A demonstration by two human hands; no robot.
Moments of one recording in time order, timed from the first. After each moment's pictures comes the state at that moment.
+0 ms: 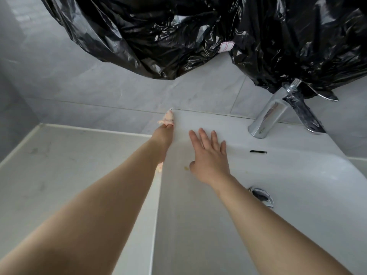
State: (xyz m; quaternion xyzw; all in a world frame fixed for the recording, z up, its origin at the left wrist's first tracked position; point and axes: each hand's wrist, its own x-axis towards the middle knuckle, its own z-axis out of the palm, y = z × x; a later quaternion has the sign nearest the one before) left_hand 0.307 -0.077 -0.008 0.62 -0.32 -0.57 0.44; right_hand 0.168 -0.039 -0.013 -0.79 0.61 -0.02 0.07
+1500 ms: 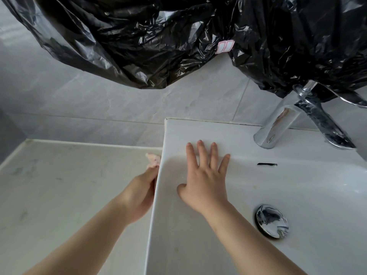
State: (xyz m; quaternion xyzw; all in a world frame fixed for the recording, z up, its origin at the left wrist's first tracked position) left_hand 0.331 -0.021 -0.060 0.39 -0.31 -0.74 0.45; right_hand 0.181 -0.037 -0.029 -0.79 0.61 -0.07 0.03
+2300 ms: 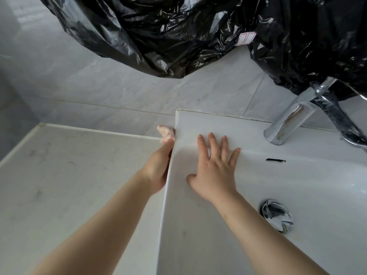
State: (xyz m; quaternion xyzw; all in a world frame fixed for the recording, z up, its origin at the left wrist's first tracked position) left_hand 0.326 -0.029 -0.053 0.37 -0.34 -0.68 0.53; right_hand 0.182 -0.037 -0.030 -0.79 0.61 -0.07 0.03
